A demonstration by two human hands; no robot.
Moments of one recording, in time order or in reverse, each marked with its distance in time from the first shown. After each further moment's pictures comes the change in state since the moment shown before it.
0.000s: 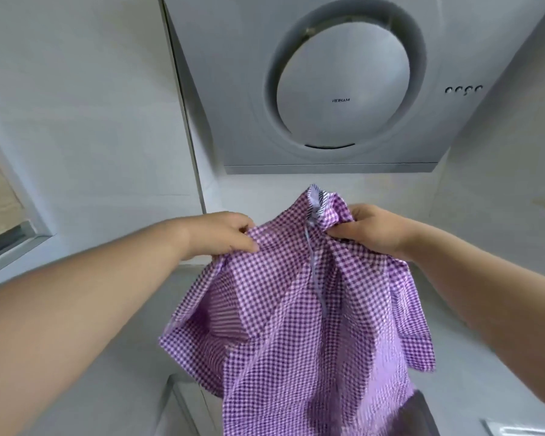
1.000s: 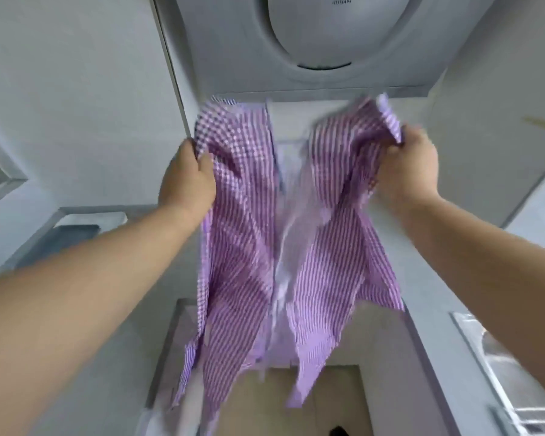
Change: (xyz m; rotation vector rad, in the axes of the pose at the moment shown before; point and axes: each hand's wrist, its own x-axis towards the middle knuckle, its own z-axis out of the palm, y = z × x) left_hand -0.024 -0.055 0.060 -0.032 0.957 0.076; right_hand -0.038 0.036 0.055 -0.062 1.044 0.017
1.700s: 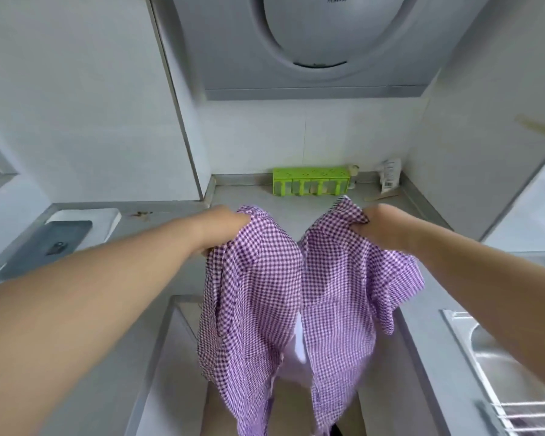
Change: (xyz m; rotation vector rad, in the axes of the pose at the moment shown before) left_hand -0.039 -0.002 0.027 0.055 -0.932 -0.389; right_hand -0.031 0.059 -0.003 -0.627 -0.904 0.028
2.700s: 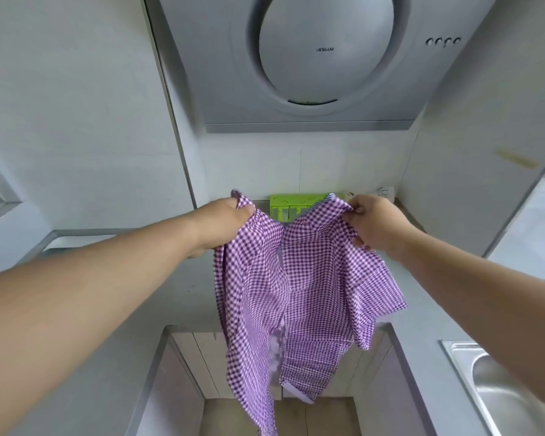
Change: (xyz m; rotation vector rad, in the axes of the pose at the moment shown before) left_hand -0.011 0.049 -0.025 -0.207 0.073 0.192; right_hand 0.016 -0.015 -0.038 0.437 0.298 -0.012
